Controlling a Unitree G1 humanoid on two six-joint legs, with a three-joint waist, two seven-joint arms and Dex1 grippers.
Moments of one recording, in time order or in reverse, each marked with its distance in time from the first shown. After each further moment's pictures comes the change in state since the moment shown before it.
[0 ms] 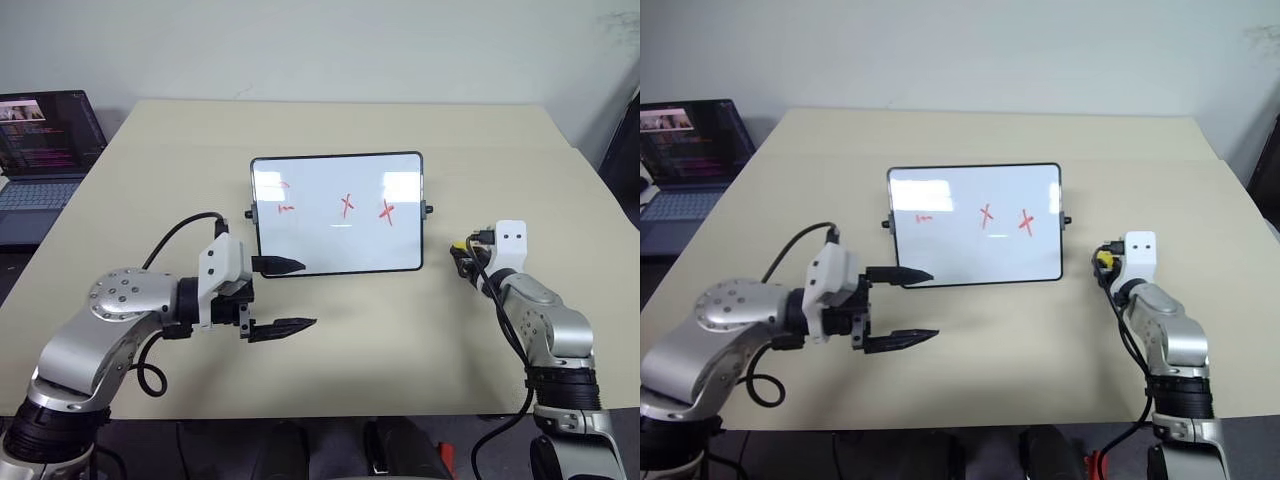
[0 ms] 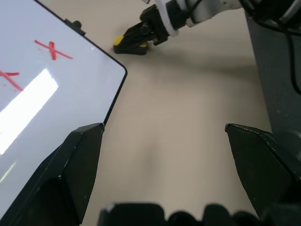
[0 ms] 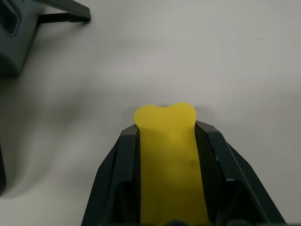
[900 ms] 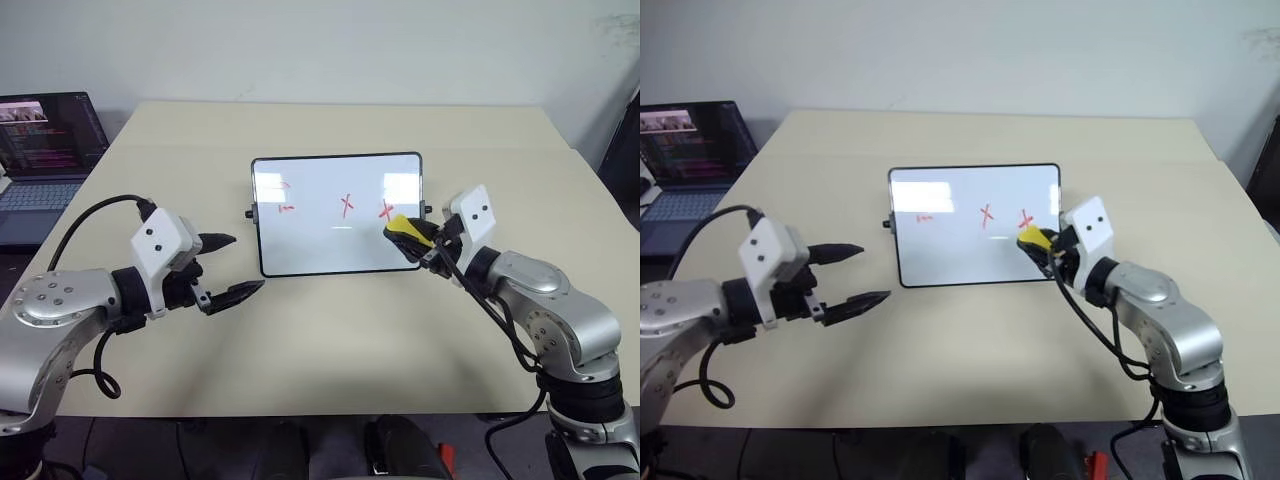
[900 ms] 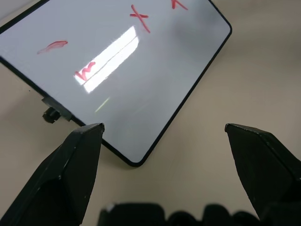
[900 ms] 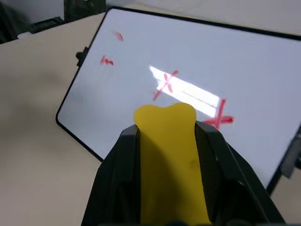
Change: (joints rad) left arm 0.116 0.108 0.225 -0.030 0.040 0.148 0.195; right arm -0.083 -0.080 0.201 -0.406 0.150 0.109 0.258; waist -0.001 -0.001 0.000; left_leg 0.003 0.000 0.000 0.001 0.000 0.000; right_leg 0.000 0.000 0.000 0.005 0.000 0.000
